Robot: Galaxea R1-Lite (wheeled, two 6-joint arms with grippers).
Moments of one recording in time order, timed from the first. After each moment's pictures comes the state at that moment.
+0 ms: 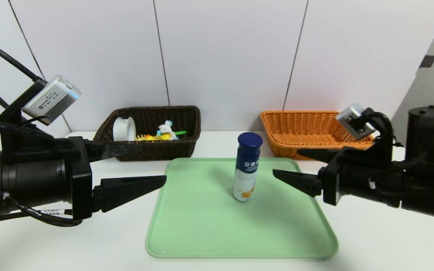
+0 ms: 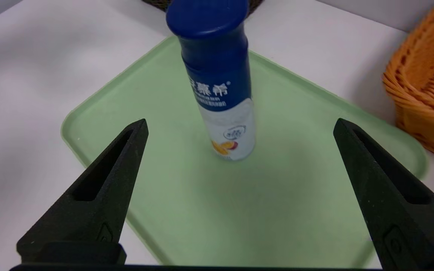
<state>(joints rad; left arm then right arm) -0.44 1.22 -0.81 -0.14 -0.48 0.02 0.49 1.49 -0.66 -0.54 0.30 0.00</state>
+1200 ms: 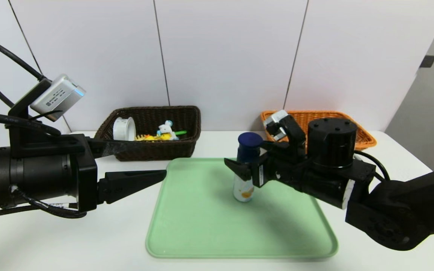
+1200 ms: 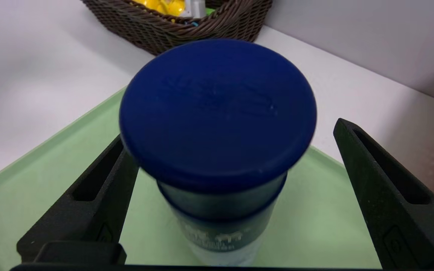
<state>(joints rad) -0.42 1.24 -0.81 -0.14 -0.47 0.02 0.63 1.87 -0.79 -0.90 0.06 -0.03</state>
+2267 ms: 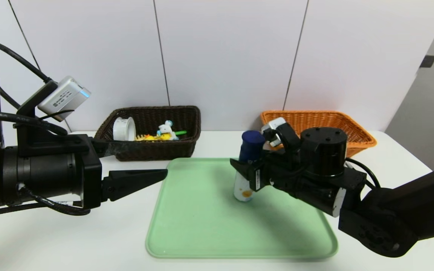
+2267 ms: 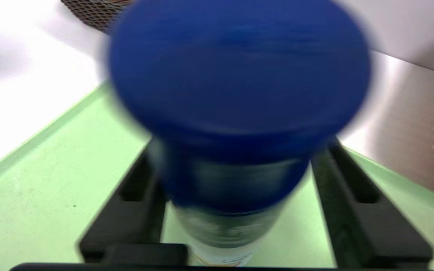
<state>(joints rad) -0.41 1.26 -0.82 -0.15 -0.47 0.02 0.64 1.90 -0.77 -0.93 -0.01 0.02</state>
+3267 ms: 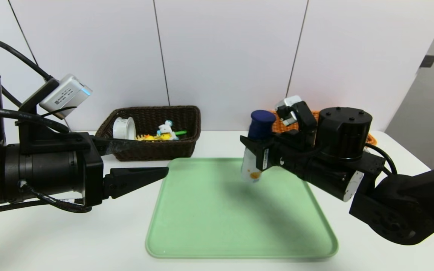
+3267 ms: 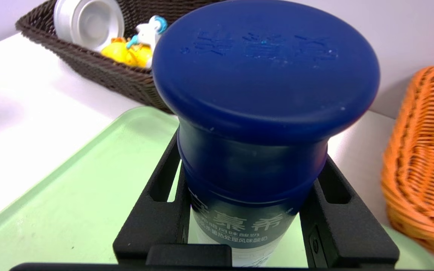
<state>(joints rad) -0.41 1.26 -0.83 -0.15 -0.47 0.03 0.61 1.83 -0.82 -0.92 -0.02 0.01</state>
